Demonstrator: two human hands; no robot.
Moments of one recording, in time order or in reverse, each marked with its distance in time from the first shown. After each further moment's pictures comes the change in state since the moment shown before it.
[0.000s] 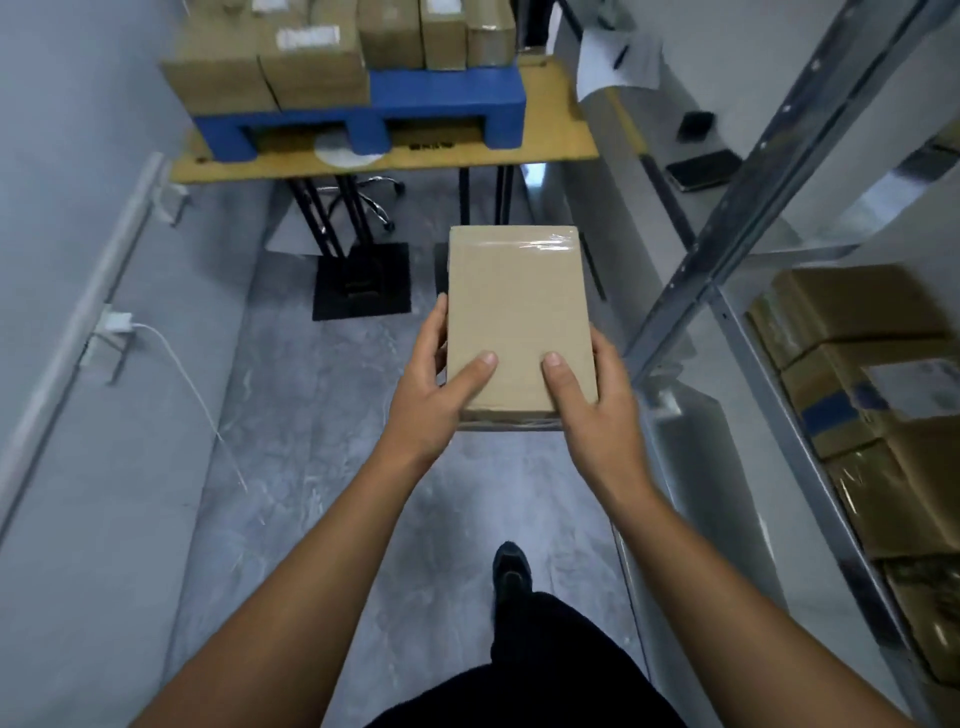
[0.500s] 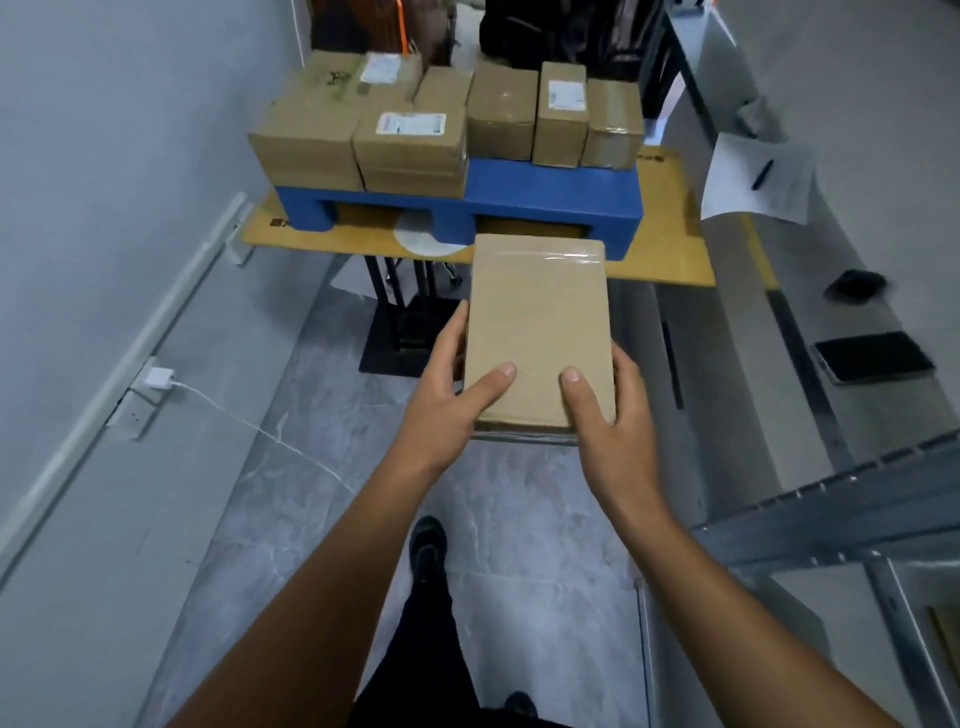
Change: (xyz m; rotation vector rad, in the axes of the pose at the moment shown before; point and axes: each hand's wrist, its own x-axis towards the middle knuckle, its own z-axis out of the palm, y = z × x) left_hand 0.282 0.004 -0.088 0.015 0.159 0.010; right_hand 0.285 -0.033 0.137 0.034 -0.159 -0.039
